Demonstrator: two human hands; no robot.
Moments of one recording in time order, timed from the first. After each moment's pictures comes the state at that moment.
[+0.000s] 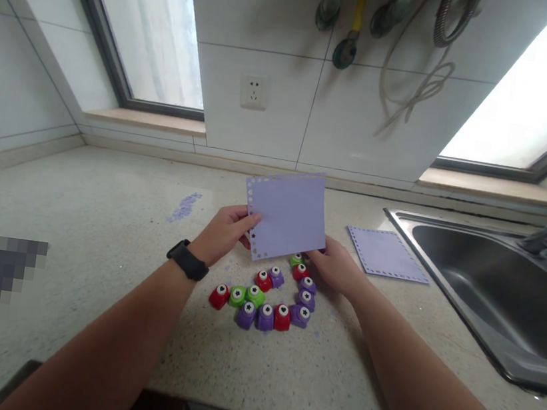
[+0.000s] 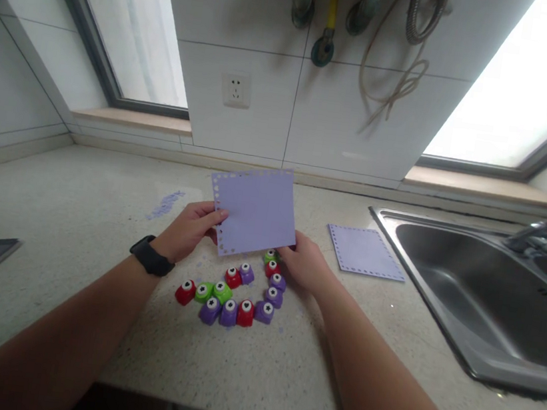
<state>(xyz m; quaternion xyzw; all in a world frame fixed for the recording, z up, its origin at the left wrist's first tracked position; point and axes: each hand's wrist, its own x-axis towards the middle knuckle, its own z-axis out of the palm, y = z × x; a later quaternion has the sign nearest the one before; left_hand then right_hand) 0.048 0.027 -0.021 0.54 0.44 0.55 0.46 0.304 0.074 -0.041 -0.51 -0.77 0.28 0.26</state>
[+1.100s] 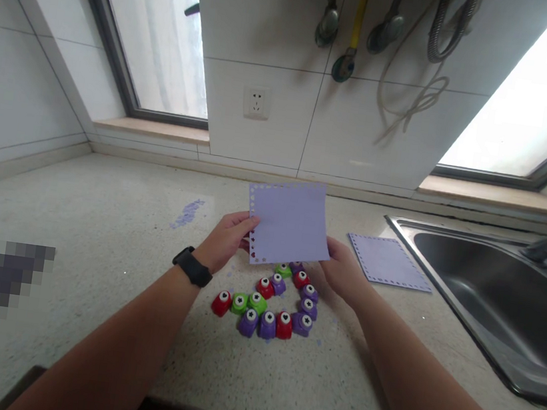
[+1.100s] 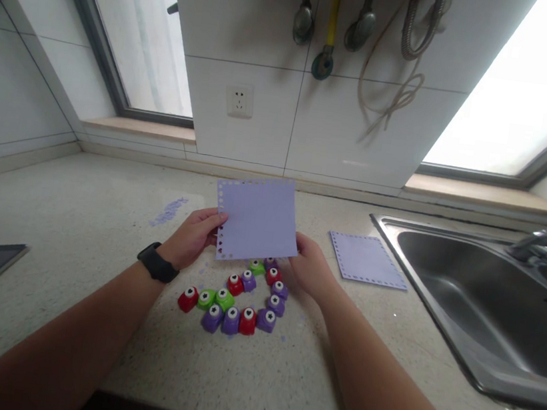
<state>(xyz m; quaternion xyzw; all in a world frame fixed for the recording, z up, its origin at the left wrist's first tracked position) 0.051 0.030 -0.026 0.47 0.43 0.58 0.52 0.302 0.074 -0.036 -0.43 -0.74 0.36 0.37</state>
